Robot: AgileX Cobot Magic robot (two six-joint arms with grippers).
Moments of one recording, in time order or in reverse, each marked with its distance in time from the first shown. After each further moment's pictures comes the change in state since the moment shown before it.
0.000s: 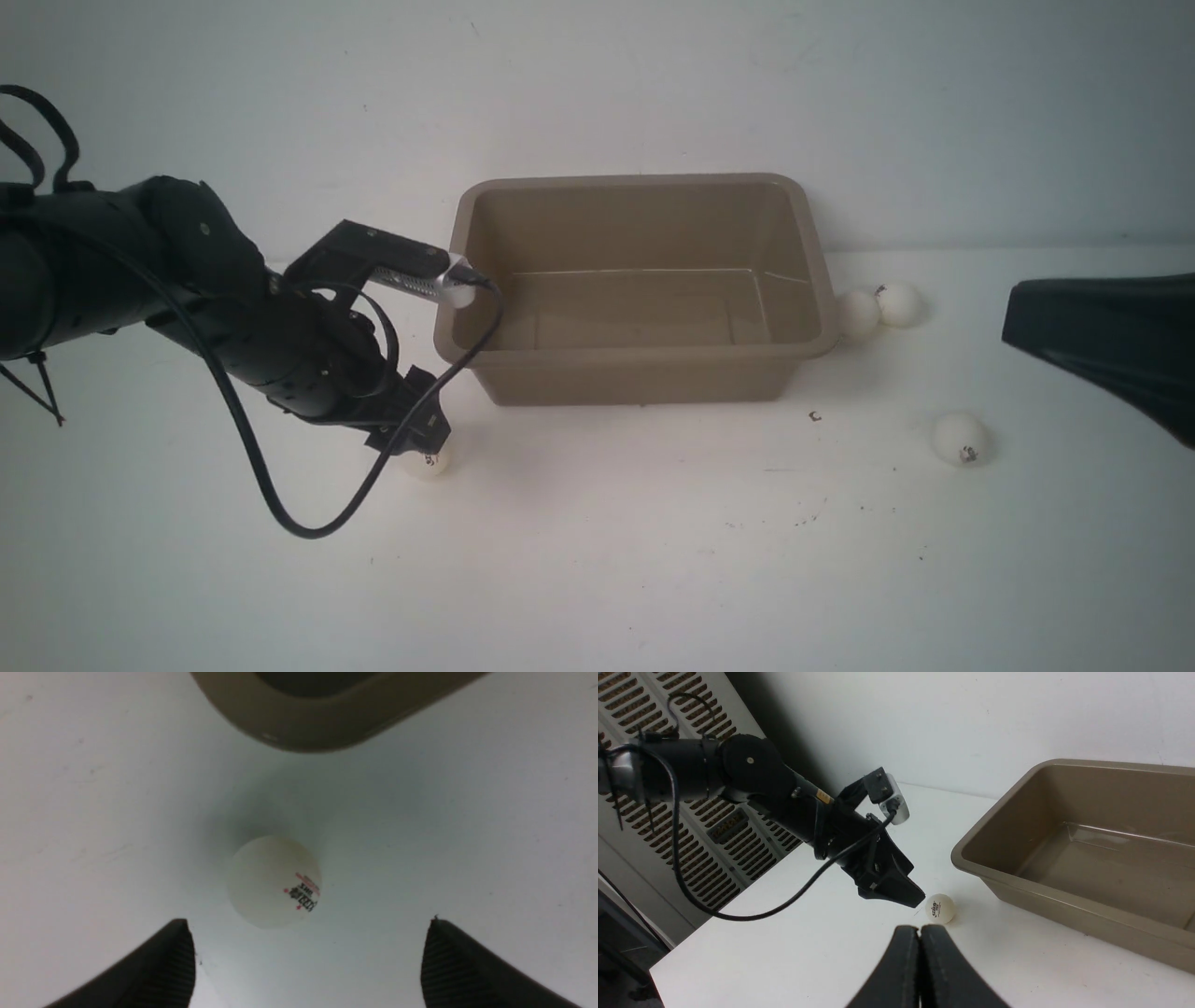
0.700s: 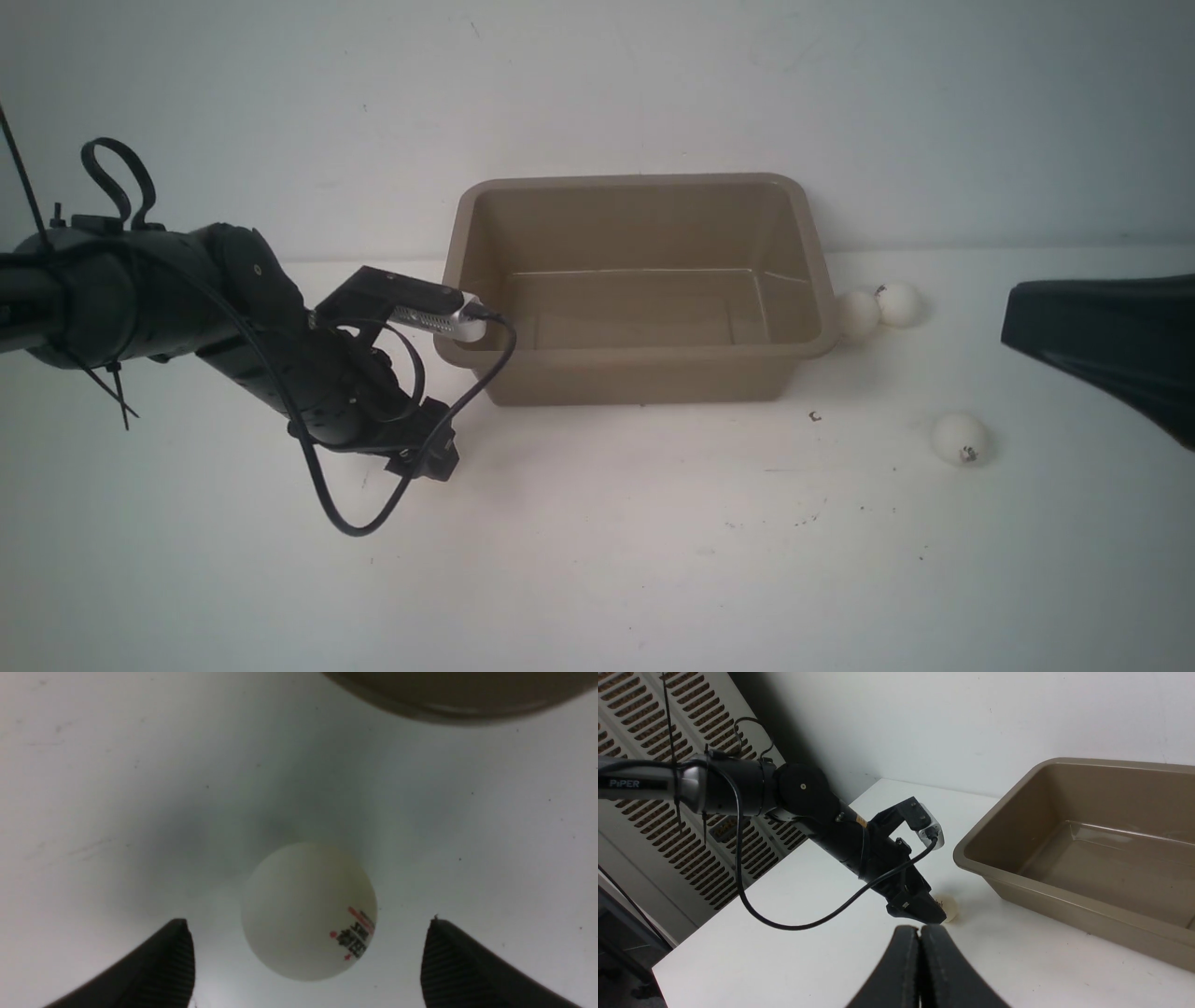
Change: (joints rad) right arm 0.000 0.000 0.000 0.000 -0.003 0.001; left arm 0.000 0.139 -0.021 -0.032 -0.060 -0.013
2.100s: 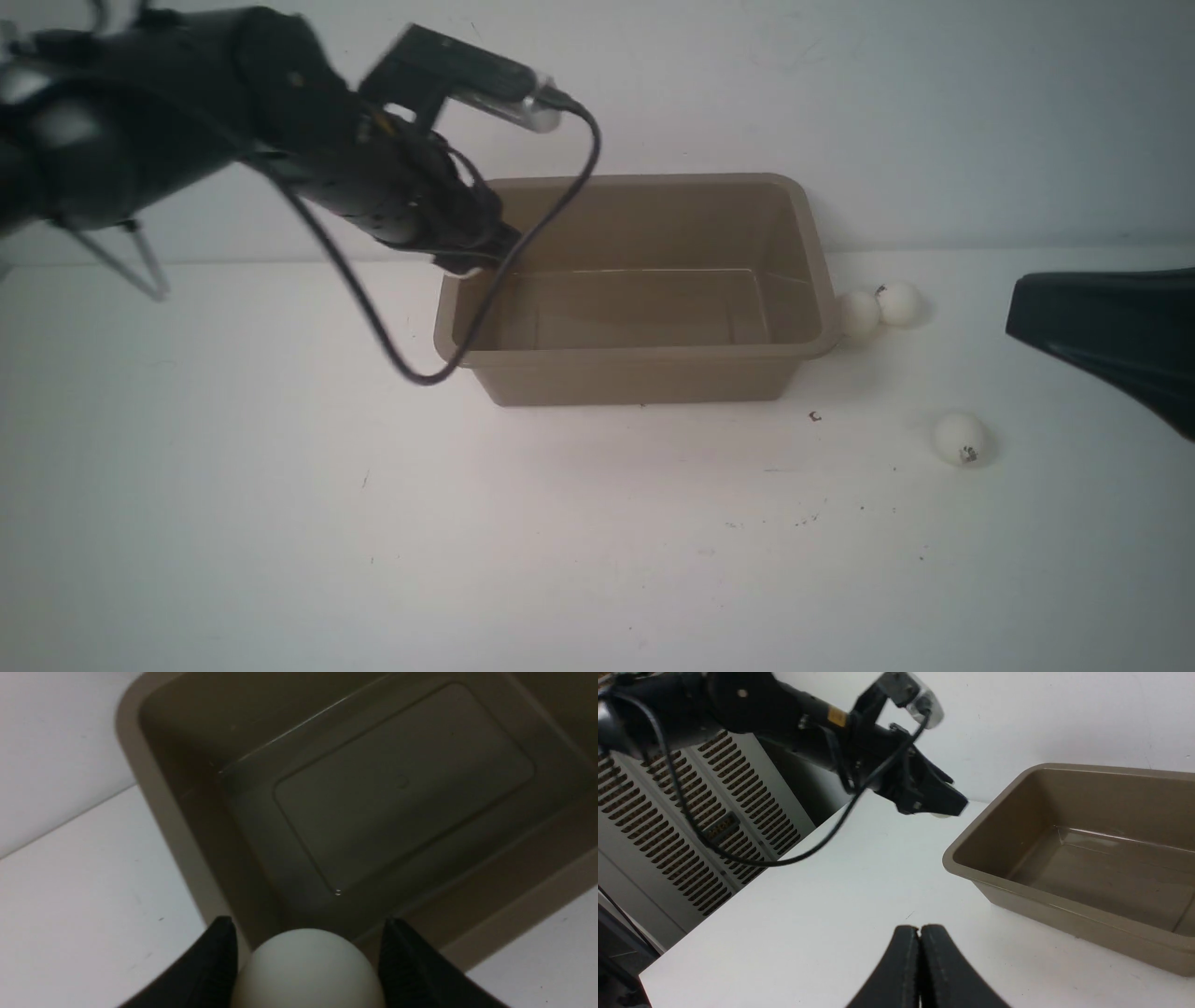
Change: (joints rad) right arm 0.000 0.000 0.000 0.000 0.022 -0.005; left arm -0.148 -0.036 -0.394 0.252 0.072 -0.230
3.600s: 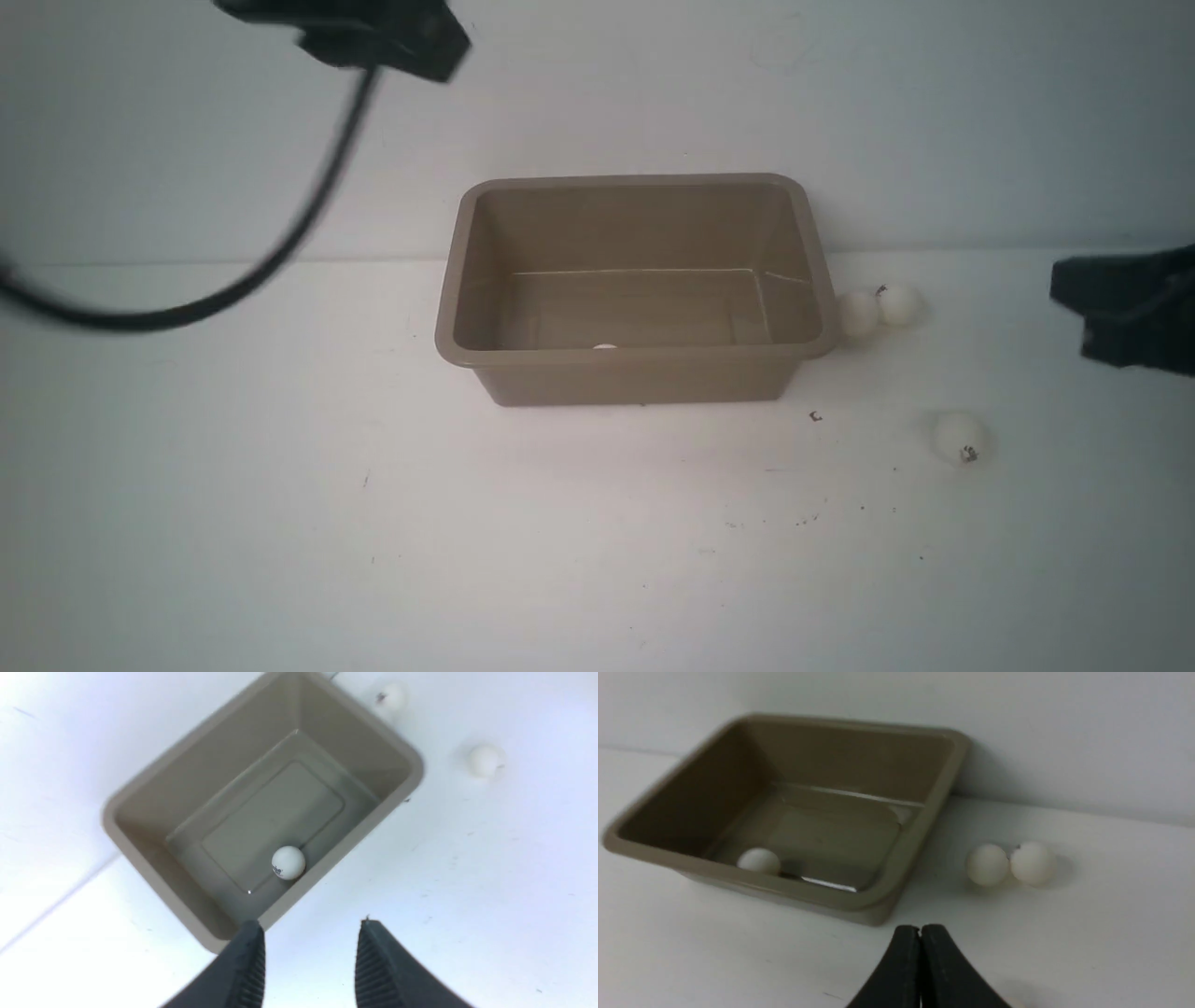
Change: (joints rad) right arm 0.000 0.373 0.000 0.000 0.516 -0.321; left arm -0.031 -0.421 -0.302 -0.067 0.587 0.046
